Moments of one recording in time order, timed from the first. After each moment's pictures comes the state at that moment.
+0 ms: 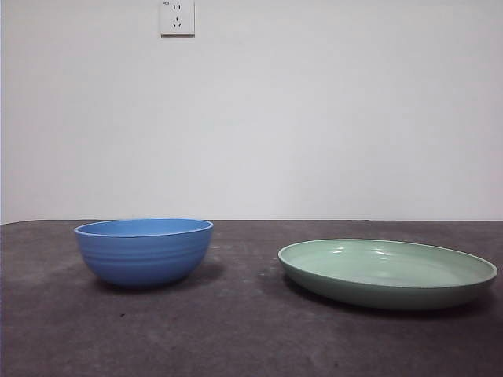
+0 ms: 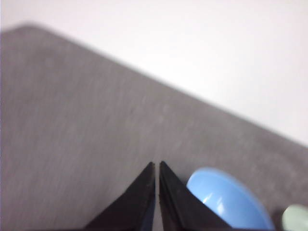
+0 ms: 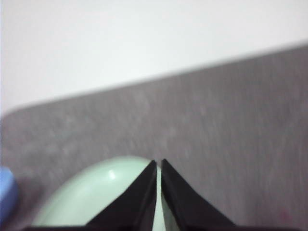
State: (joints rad) left arm -0.04 0.02 0.16 -0.21 0.08 -0.43; right arm 0.02 0.01 0.14 -0.16 -0.21 0.32
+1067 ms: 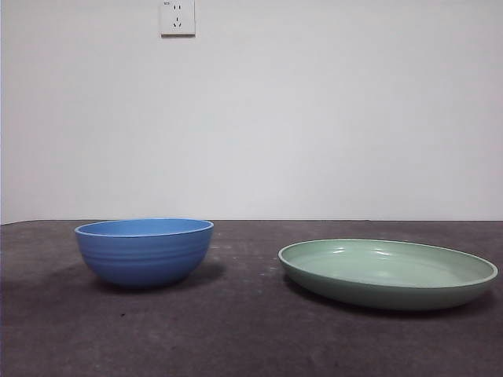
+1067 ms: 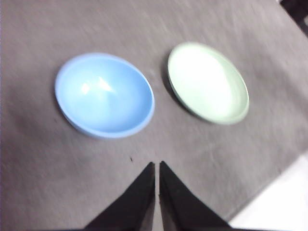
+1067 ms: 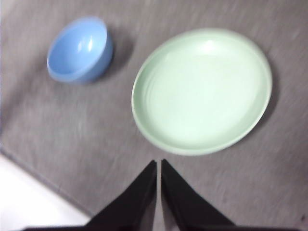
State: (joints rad) left arm -0.13 0.70 0.82 -0.85 0.58 0.00; right arm 0.06 0.71 0.81 -0.97 -0.57 -0.01
